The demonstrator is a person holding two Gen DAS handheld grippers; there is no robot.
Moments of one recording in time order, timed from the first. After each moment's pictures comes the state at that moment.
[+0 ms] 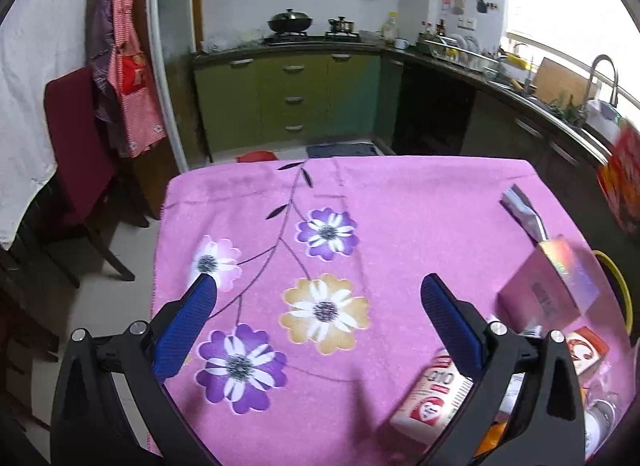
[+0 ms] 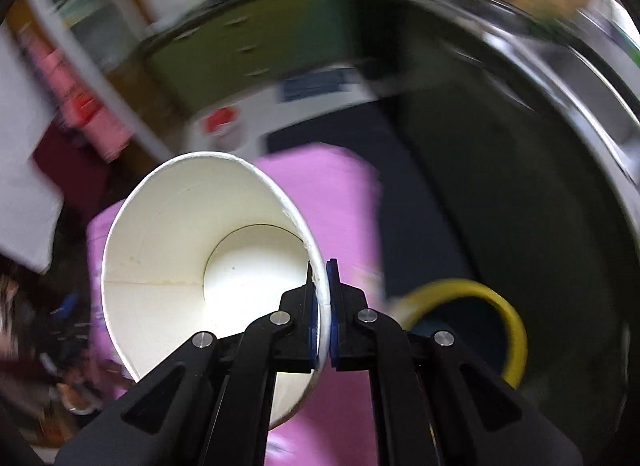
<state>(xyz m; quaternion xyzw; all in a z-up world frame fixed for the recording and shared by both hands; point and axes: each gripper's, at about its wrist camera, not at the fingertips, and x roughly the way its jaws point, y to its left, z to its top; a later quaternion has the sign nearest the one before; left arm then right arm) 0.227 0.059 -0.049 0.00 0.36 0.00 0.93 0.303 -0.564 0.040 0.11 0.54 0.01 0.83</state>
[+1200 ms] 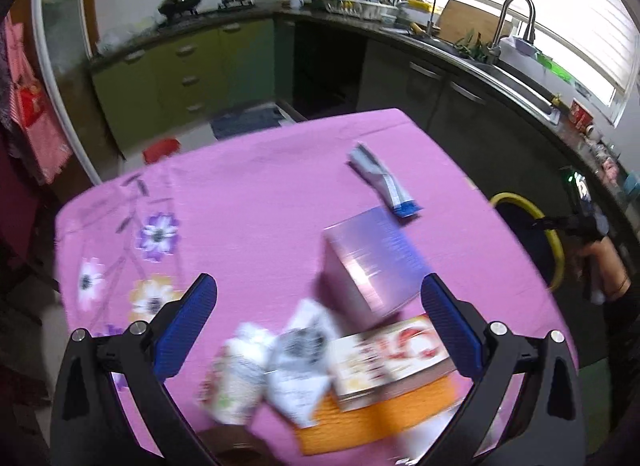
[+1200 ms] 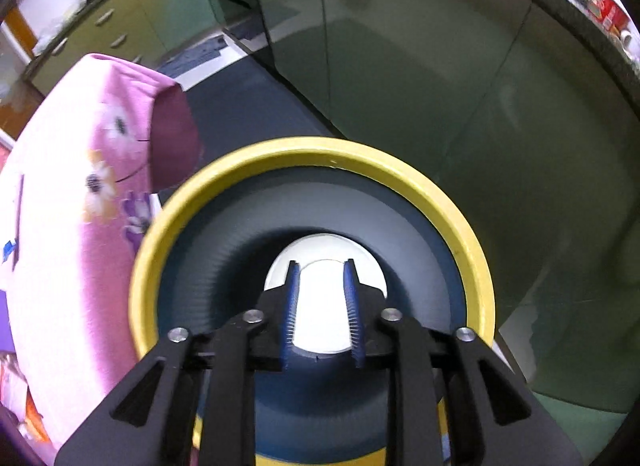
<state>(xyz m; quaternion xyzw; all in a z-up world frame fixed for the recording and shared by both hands) 0.230 -0.084 -0.017 0.03 0.44 -0.16 0.88 0.271 -0.636 -0.134 0.11 0.57 -0.10 0.81</state>
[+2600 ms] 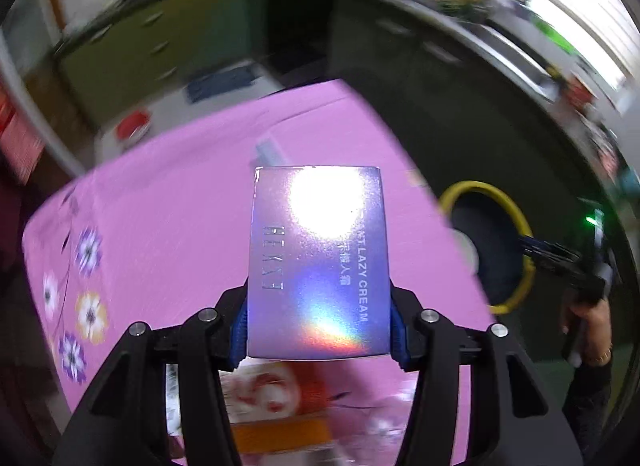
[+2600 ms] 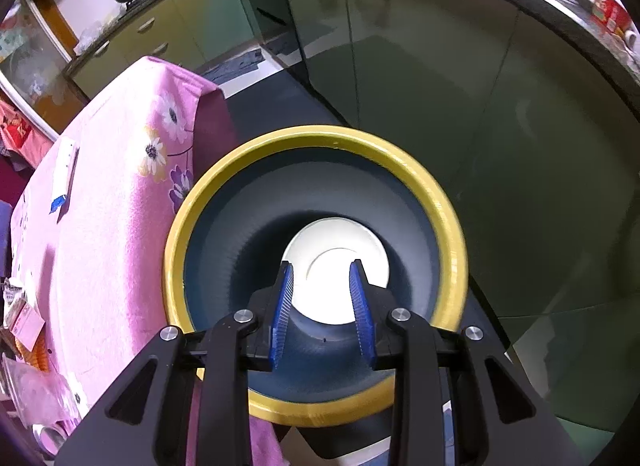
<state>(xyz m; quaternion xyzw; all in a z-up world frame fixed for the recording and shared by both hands) 0.252 -0.222 0.008 0.07 0.51 -0.18 0.84 0.231 -0.650 -0.124 0.12 0.53 -0.05 0.84</state>
